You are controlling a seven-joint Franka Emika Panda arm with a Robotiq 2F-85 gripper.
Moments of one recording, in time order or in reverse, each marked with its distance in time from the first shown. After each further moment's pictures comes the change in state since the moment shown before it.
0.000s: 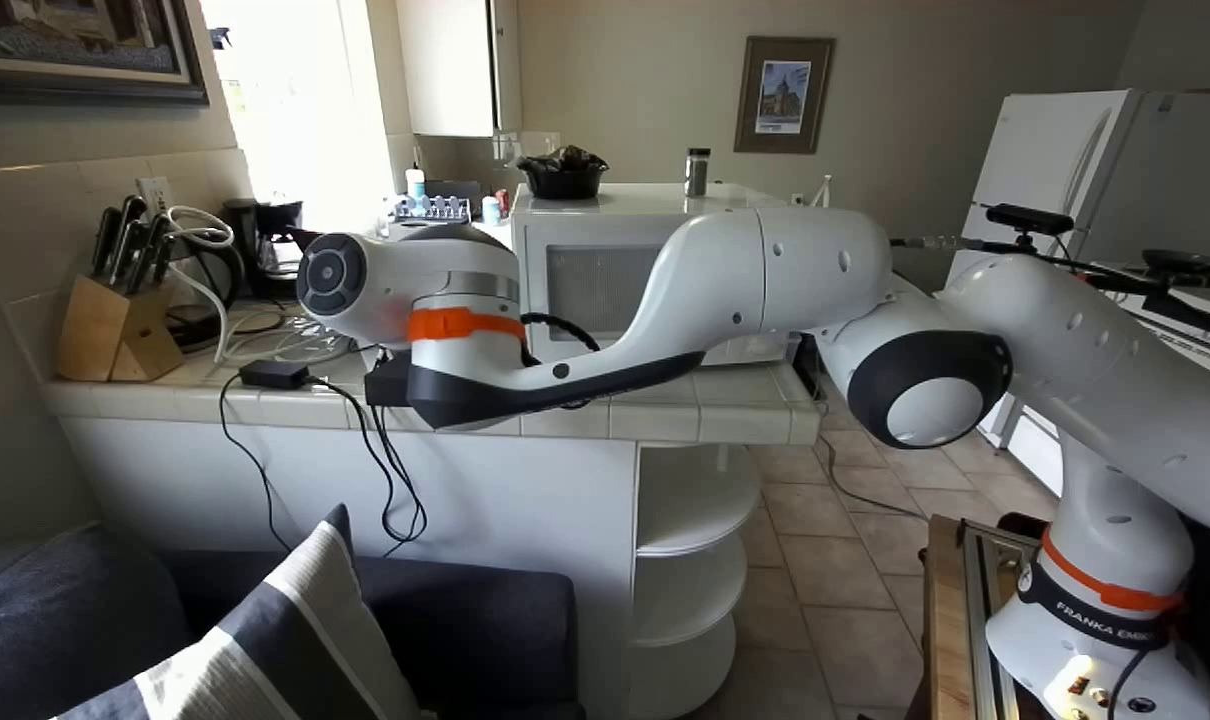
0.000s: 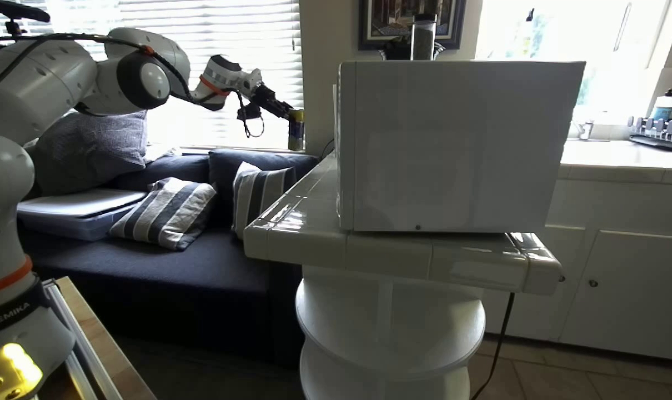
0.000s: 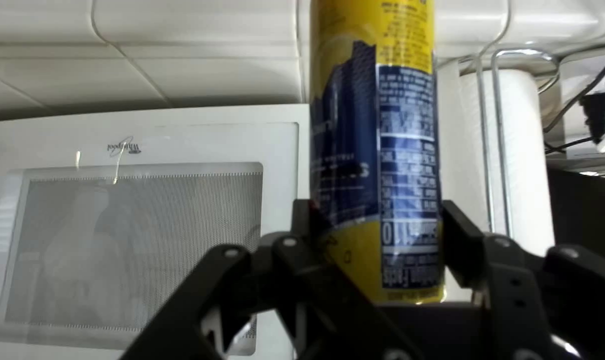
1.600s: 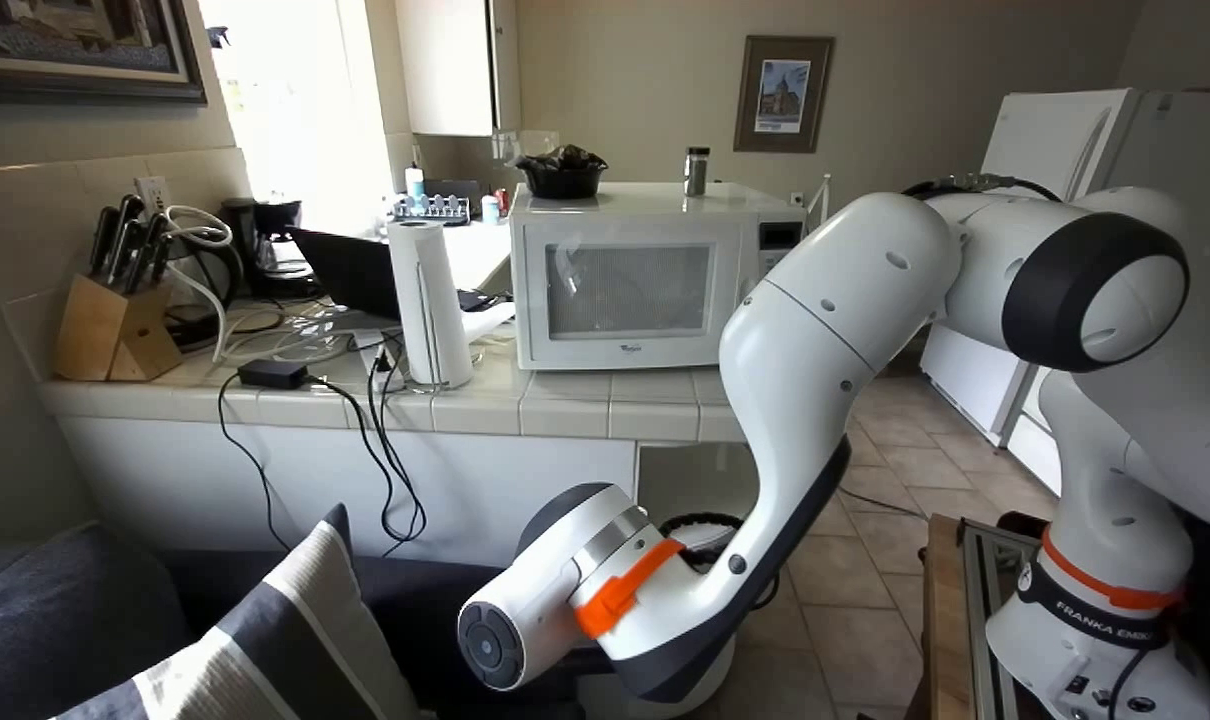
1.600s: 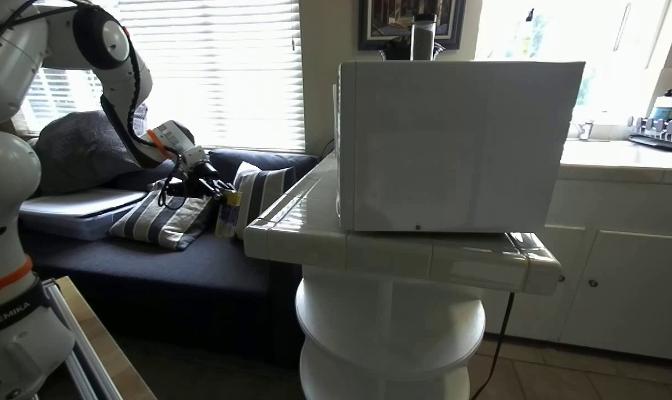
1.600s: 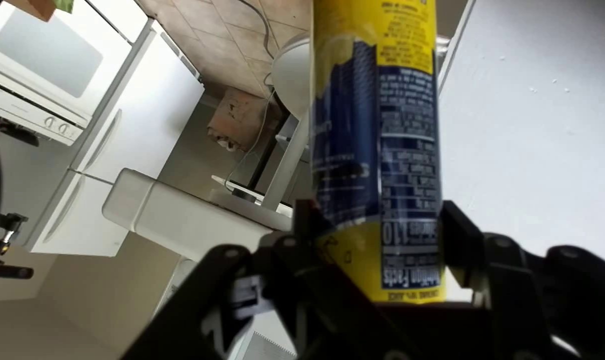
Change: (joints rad) arm 0.122 -0.296 0.193 -1.048 0.056 -0.039 0.482
